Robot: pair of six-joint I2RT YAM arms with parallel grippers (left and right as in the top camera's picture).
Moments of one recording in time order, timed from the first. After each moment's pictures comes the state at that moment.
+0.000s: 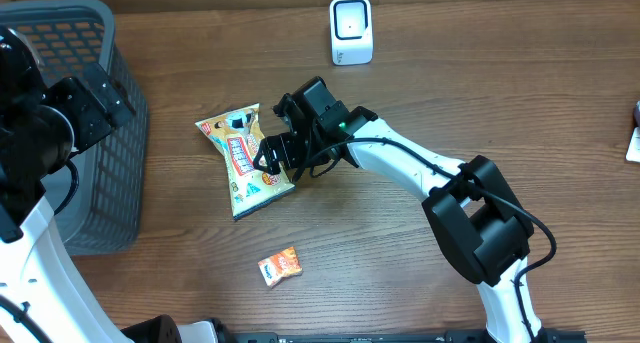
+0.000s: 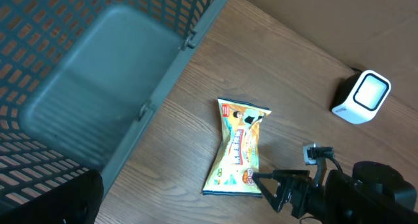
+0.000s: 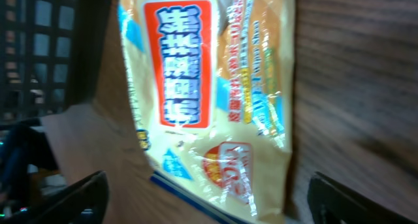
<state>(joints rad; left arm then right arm) 0.30 1.52 2.34 -1.69 0.02 -0.32 0.70 2.17 1.60 -0.42 -0.56 0.46</state>
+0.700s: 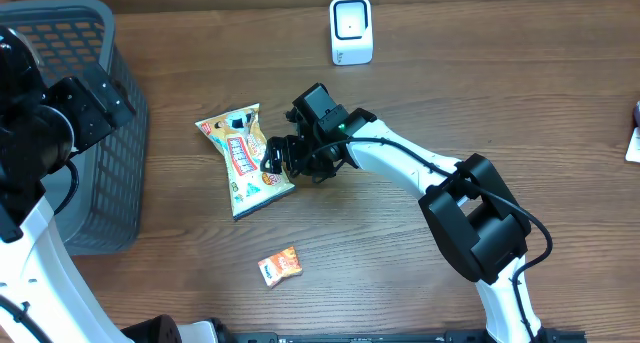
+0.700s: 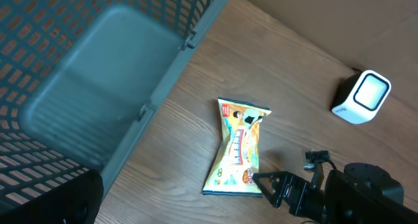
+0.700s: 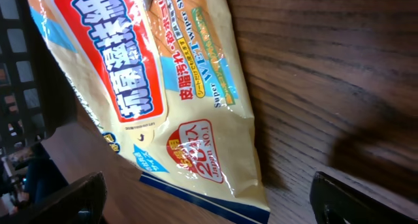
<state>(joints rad) 0.30 1.52 2.34 -1.69 0.02 -0.32 0.70 2.19 1.60 -0.50 -0.52 0.65</state>
